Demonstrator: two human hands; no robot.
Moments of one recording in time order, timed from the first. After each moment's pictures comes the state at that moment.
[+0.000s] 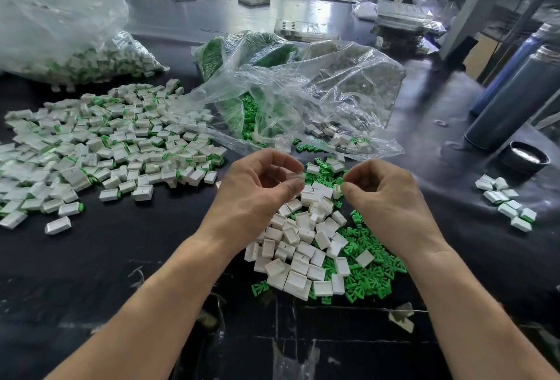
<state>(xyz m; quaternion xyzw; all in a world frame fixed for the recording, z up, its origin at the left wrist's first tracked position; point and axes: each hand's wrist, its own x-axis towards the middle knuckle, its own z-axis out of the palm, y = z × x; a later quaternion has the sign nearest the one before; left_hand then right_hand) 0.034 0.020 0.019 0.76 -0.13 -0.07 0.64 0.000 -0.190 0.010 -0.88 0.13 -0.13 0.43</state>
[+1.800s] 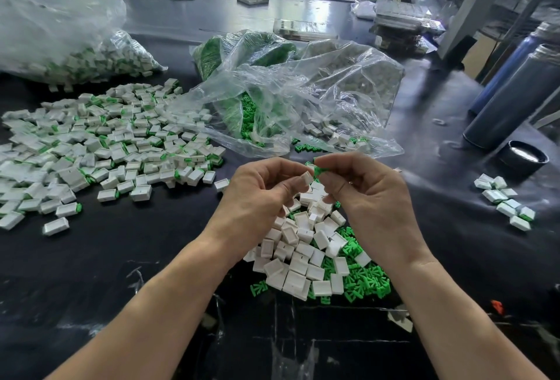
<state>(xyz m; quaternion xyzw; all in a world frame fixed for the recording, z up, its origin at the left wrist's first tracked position) 0.039 0.013 0.005 0.71 -0.15 -0.09 0.68 -0.004 -0.160 0.009 -0.74 -0.04 -0.17 0.65</state>
